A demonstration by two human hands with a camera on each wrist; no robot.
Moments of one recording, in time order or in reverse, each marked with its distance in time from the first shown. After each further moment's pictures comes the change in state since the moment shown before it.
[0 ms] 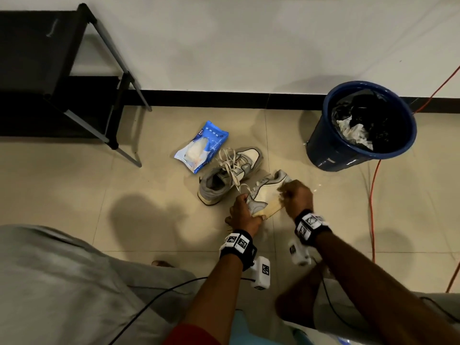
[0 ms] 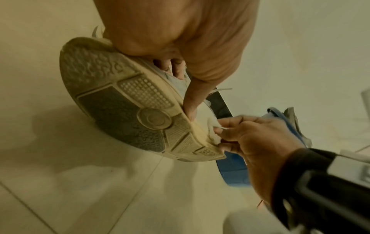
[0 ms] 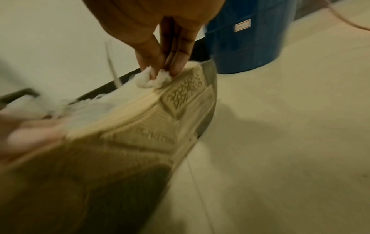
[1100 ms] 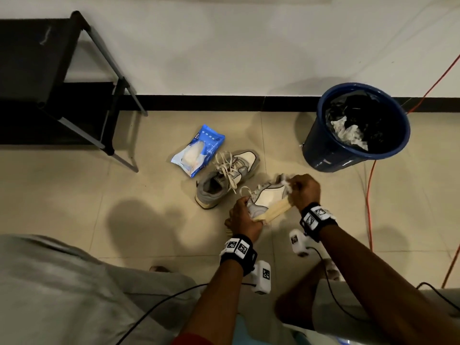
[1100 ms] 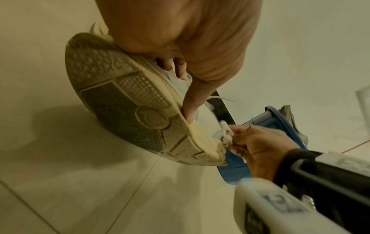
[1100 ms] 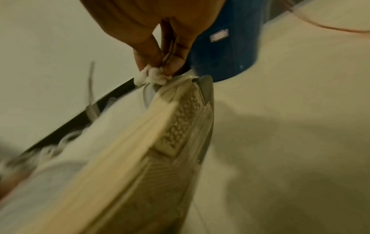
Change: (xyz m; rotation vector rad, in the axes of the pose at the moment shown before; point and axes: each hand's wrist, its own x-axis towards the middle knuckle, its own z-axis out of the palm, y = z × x) left_hand -0.005 -0.001 0.005 0.050 0.005 0.058; right_hand 0.023 0.015 -0.012 0.077 0.119 0.120
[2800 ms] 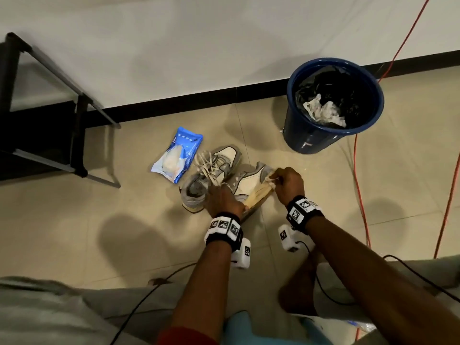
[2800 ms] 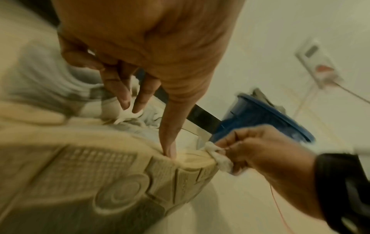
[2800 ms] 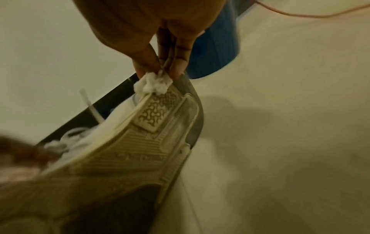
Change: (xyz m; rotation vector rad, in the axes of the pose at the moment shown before) left_hand 0.040 0.040 -0.020 0.608 0.018 0.018; right_hand -0.012 0.006 -0.002 -0.065 -0.068 0.031
